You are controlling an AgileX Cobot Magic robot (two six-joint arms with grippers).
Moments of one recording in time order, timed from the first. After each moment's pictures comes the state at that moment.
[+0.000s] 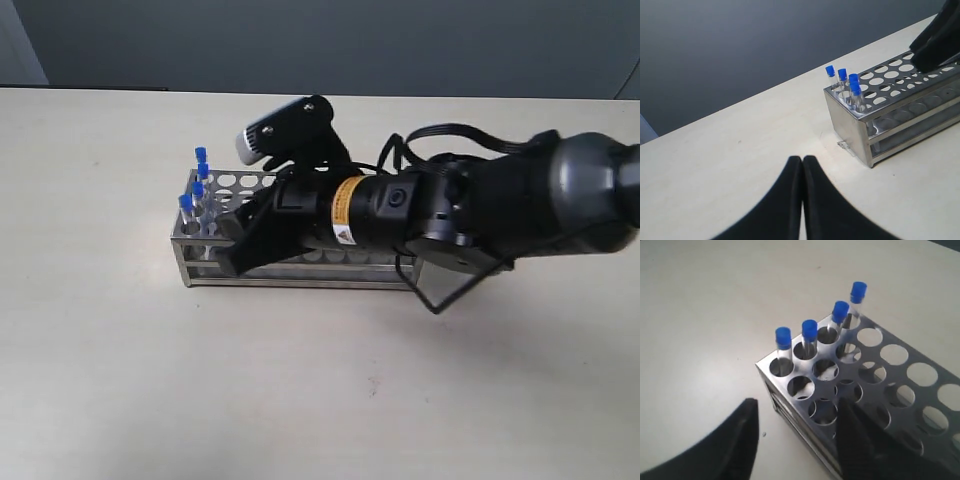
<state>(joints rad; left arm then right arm) -0.35 0.00 0.00 0.22 0.26 0.06 0.76 1.77 -0.90 -0.58 -0.32 0.60</state>
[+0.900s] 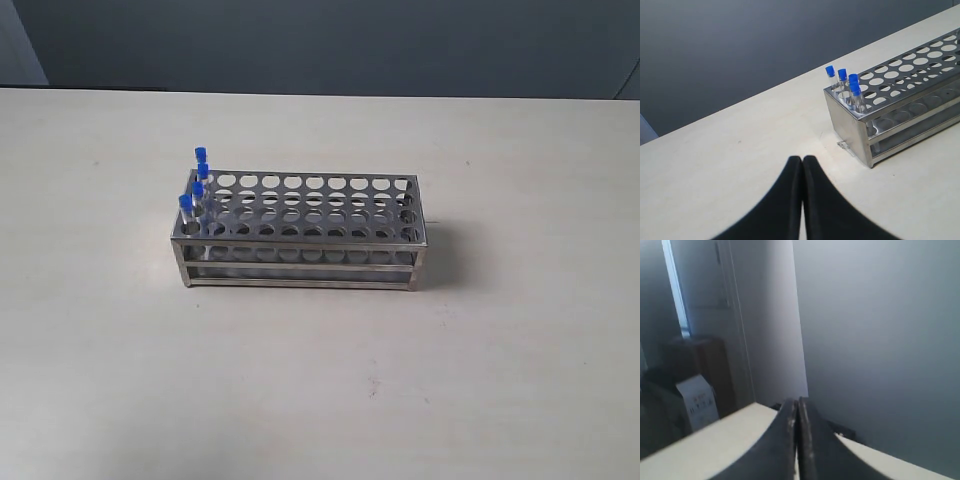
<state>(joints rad) -0.35 0.00 0.00 0.22 0.26 0.06 0.76 0.60 -0.73 -0.43 0.11 0.52</state>
